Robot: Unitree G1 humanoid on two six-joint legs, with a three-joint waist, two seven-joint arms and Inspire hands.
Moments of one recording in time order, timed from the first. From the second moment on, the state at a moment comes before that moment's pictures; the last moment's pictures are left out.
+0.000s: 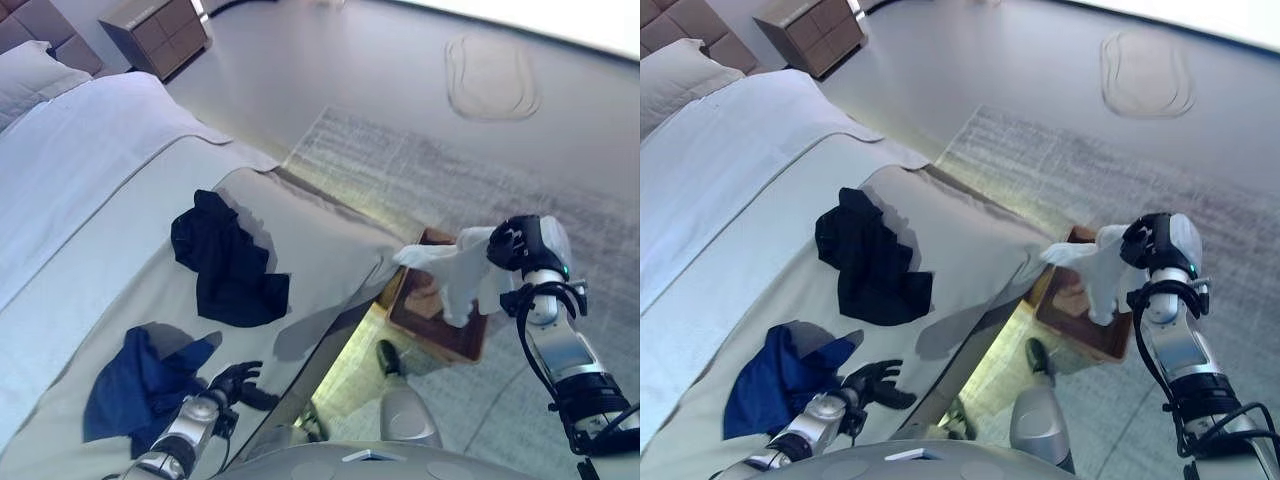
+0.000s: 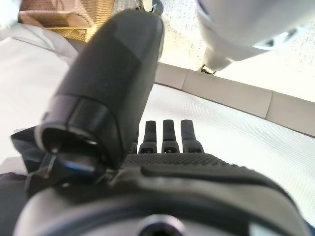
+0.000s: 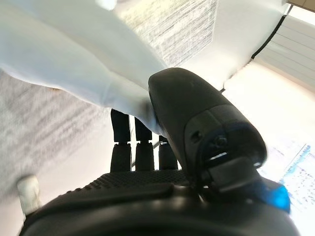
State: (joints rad) left arm -0.09 0.23 -0.30 1.02 -0.10 -0.03 -0.09; right arm -0.18 -0.67 0.07 0.29 -0.12 0.20 -0.39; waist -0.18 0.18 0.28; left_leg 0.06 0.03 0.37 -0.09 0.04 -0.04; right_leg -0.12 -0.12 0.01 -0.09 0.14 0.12
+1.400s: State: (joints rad) left arm -0.18 0.25 -0.35 0.89 -0.26 -0.08 -0.10; right arm -0.39 -0.75 0.00 0.41 0.02 0.25 -0.52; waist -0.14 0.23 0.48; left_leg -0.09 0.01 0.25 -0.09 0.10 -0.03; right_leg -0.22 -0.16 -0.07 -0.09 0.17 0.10
